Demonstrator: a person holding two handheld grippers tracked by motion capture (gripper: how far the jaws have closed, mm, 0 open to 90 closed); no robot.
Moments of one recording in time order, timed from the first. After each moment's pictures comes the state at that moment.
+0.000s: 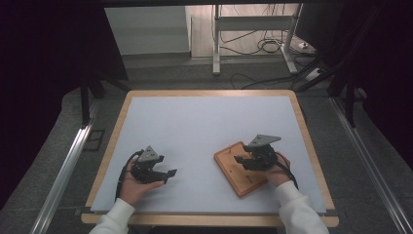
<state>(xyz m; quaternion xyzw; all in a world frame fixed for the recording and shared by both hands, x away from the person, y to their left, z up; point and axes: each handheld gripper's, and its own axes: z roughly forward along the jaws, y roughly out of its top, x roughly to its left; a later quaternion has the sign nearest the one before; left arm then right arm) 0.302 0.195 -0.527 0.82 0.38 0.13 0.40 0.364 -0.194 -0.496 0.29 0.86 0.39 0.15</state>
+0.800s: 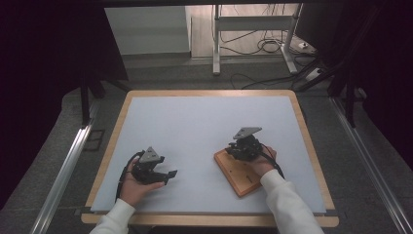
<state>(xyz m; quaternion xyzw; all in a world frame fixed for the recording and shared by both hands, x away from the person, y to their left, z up) 0.301 0.194 -0.528 0.83 0.38 0.13 0.39 0.396 -0.155 -0.503 0.27 0.88 0.37 0.14</state>
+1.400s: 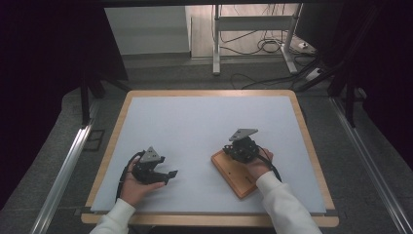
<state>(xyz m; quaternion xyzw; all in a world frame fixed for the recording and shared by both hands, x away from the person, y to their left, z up) 0.302 0.192 -0.529 0.83 0.37 0.13 0.39 0.382 -0.141 -0.496 0.27 0.88 0.37 0.15</state>
